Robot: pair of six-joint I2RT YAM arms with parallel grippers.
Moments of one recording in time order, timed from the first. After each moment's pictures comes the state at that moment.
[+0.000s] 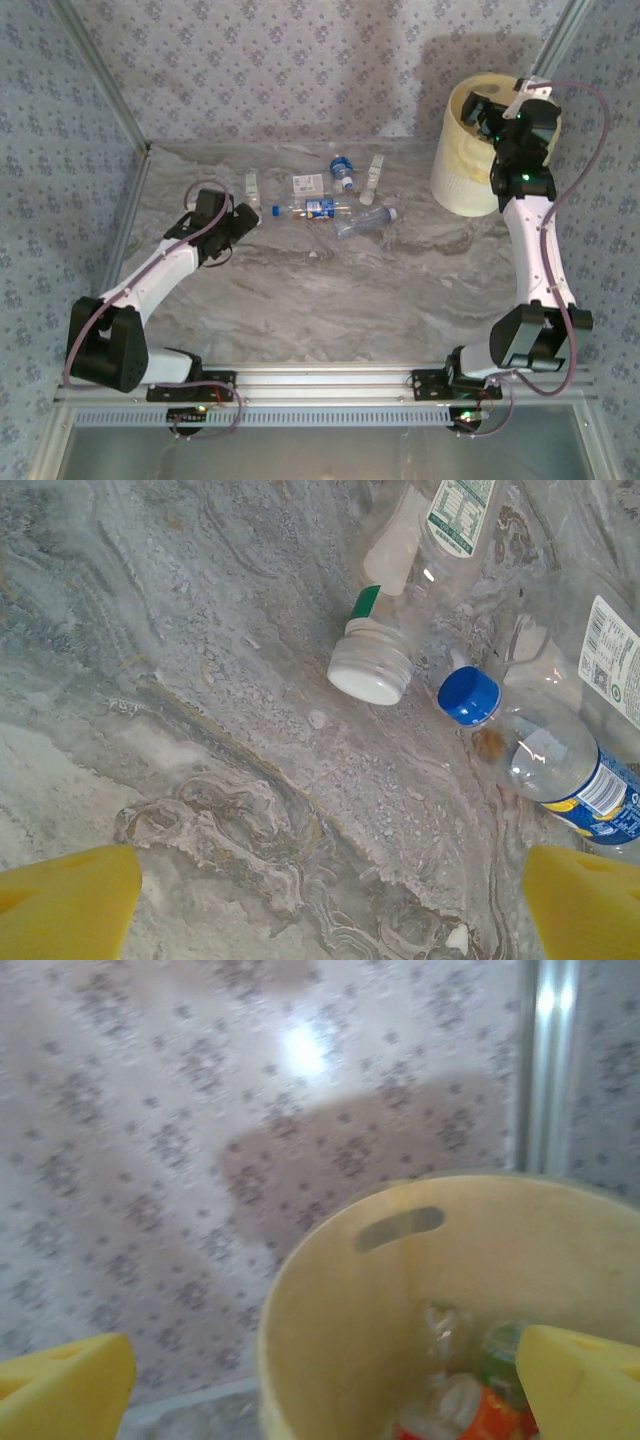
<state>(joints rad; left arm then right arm) -0.30 1.34 0.90 -0.43 -0.07 -0.93 -0.11 1.41 1.46 -0.15 -0.04 0.20</state>
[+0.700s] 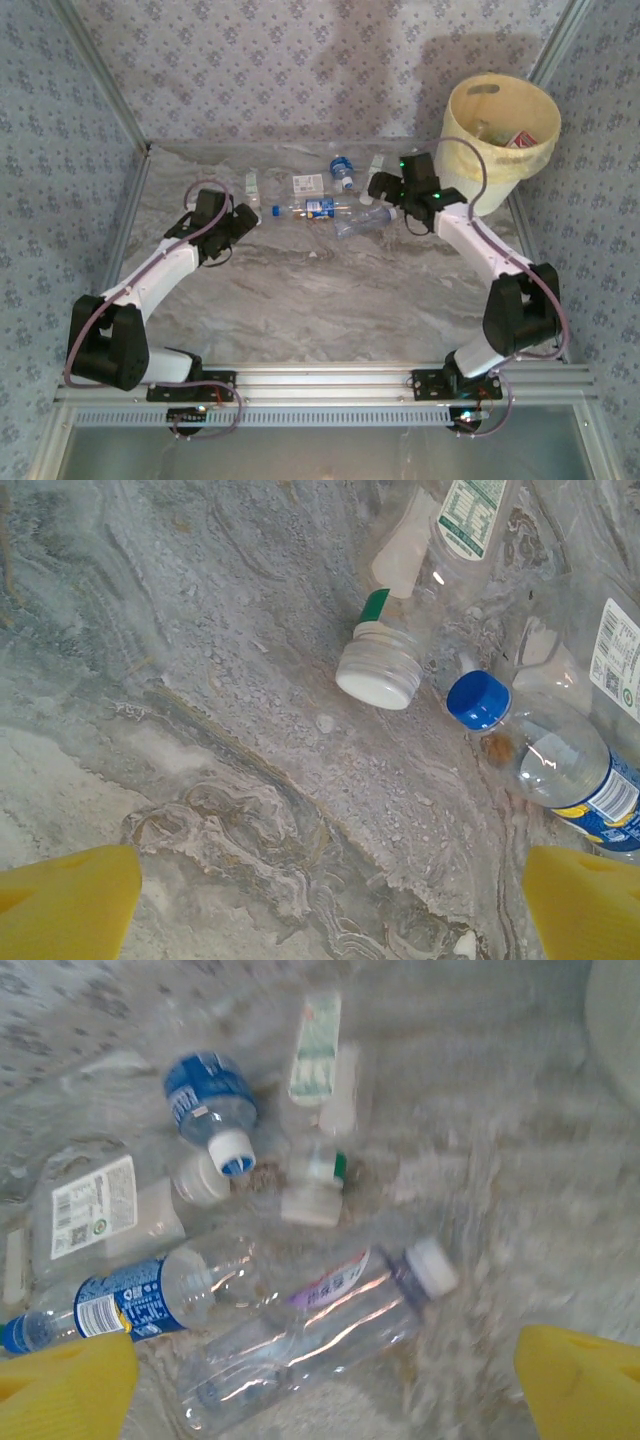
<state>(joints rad) -0.29 1.35 0.90 -0.42 -0.08 -0.93 0.35 1.57 1.24 -0.46 0.11 0.64</state>
